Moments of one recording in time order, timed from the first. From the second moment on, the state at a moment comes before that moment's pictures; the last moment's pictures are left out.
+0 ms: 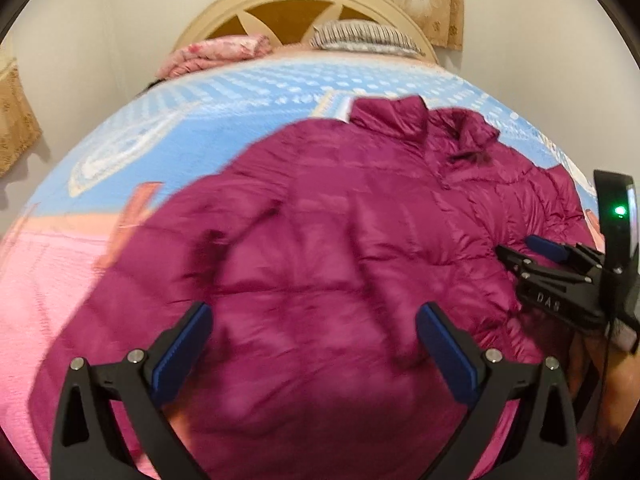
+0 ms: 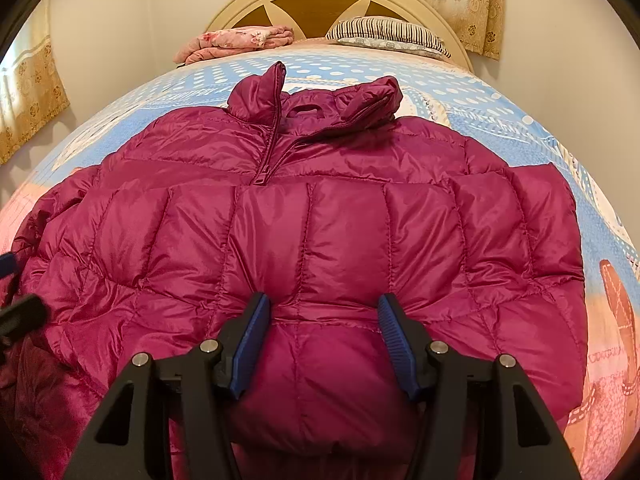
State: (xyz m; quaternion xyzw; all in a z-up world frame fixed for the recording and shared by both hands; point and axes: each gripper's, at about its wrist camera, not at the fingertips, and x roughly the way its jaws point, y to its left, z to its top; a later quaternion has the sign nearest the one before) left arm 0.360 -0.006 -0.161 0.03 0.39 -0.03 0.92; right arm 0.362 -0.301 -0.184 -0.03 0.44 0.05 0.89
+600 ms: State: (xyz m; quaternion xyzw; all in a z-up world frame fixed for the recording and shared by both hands) left arm 0.253 0.216 -0.195 -0.08 0.41 0.13 0.90; right arm 0.362 -0.300 -0.183 -0.04 0.44 0.05 0.90
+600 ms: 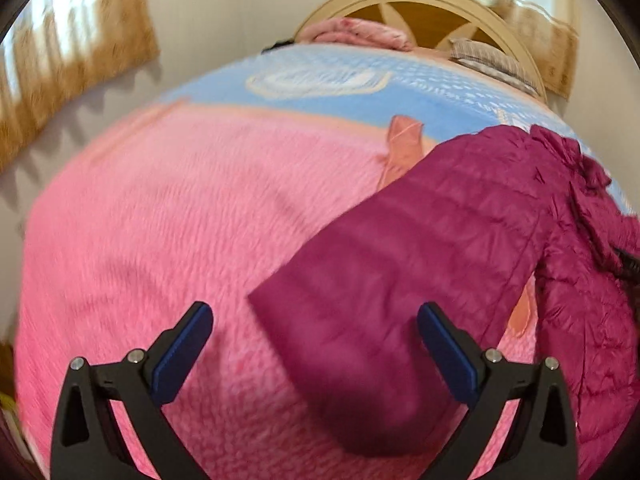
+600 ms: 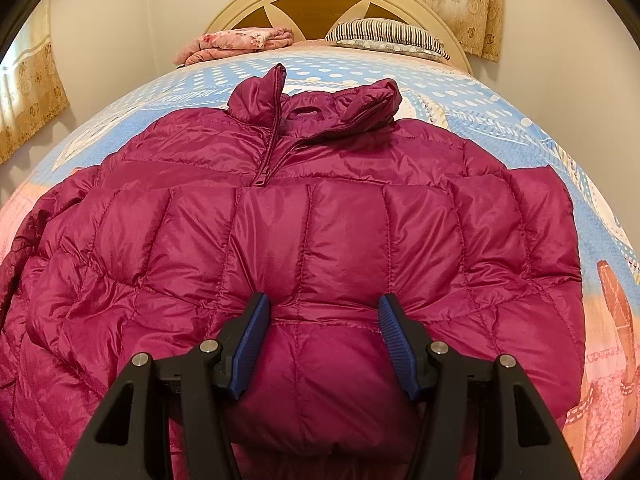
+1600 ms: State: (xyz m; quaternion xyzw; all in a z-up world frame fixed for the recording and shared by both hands) left arm 0.271 0.182 -0.047 -0.05 0.25 0.03 0.97; right arm 0.327 -0.325 -0.131 -0.01 0.42 0.08 0.91
